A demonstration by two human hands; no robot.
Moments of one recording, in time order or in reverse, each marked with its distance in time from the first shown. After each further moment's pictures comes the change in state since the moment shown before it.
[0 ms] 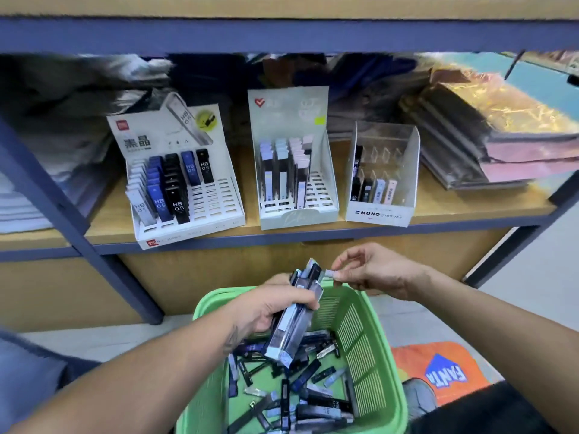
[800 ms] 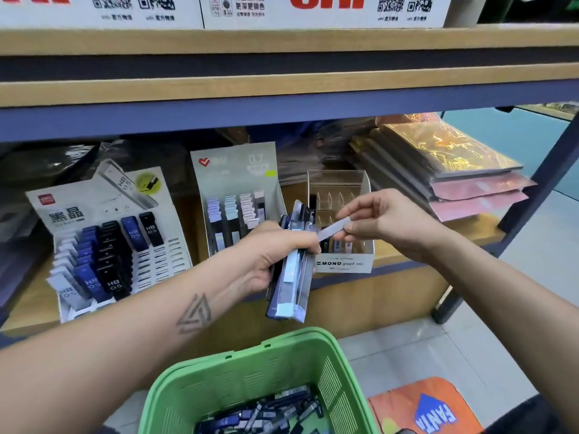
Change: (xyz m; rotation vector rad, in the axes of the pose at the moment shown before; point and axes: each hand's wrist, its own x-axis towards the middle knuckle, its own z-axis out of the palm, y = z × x) left_hand -0.020 0.182 0.034 -0.013 0.140 0.329; right_hand -0.035 -0.116 -0.103 -0.094 0.301 -0.384
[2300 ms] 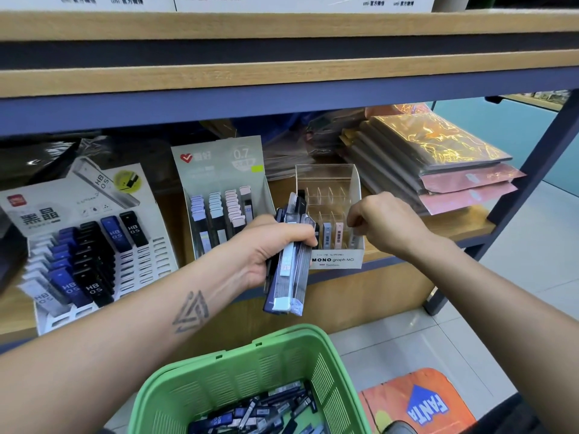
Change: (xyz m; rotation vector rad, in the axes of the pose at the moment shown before) left_hand 0.011 0.002 0.012 -0.022 -0.018 -0.030; right_hand 0.012 0.028 -0.012 -1.167 0.245 -0.117
